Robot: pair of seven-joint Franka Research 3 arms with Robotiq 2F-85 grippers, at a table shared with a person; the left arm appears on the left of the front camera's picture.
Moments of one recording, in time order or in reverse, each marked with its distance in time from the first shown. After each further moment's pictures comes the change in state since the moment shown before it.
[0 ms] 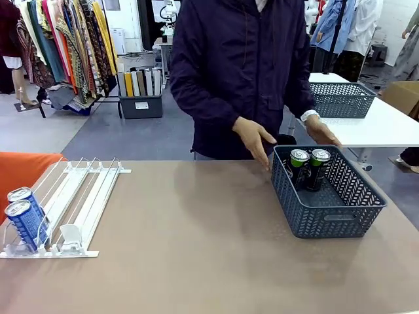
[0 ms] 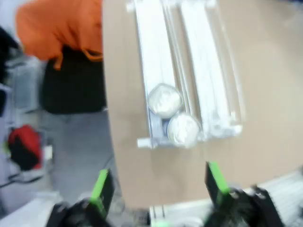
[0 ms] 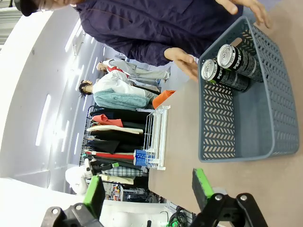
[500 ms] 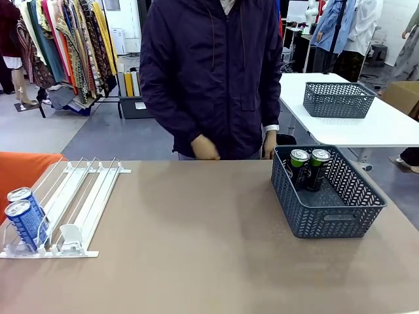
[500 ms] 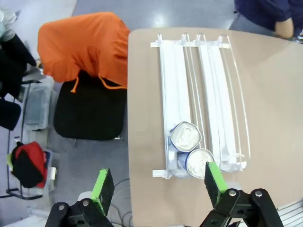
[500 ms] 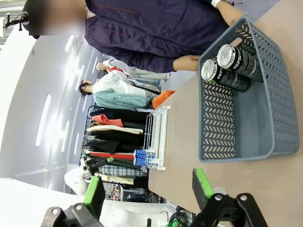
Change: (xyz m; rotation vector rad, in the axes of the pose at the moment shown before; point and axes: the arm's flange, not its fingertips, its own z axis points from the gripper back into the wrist) left arm 0.008 0.027 0.021 0.033 -0.223 0.066; right arm 0.000 0.000 0.000 0.000 0.000 0.000
